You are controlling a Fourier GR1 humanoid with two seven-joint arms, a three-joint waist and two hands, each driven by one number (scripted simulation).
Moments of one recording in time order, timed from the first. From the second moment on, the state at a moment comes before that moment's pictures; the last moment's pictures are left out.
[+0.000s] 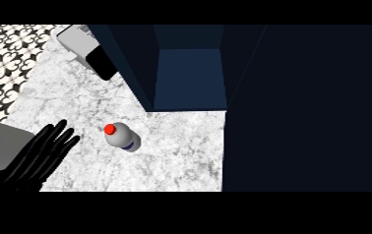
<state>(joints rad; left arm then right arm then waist) 0.34 0.28 0.03 -2.16 0.48 -0.38 0.22 0.49 -0.19 -0.19 -2.39 -0.44 0.35 0.15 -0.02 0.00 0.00</state>
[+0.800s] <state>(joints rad) 0.08 0.22 0.02 -1.70 0.22 -0.42 -0.01 0.57 -0.20 -0.24 -2.37 -0.50 0.43 0.09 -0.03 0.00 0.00</state>
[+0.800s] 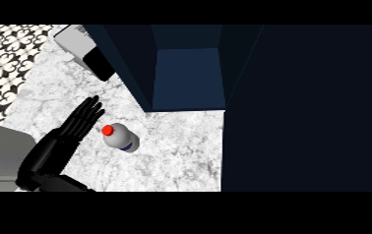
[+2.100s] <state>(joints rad) -0.19 0.16 0.07 -0.86 0.00 -0.39 -0.48 0.70 -0.24 -0.29 -2.36 -0.61 0.51 -0.02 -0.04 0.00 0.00</state>
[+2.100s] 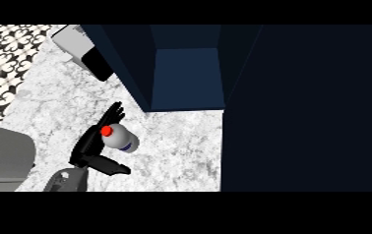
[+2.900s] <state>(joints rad) -0.32 0.12 0.11 -0.56 0.07 -0.55 -0.62 0.77 -0.28 -0.33 -2.35 -0.66 0.53 -0.08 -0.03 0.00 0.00</state>
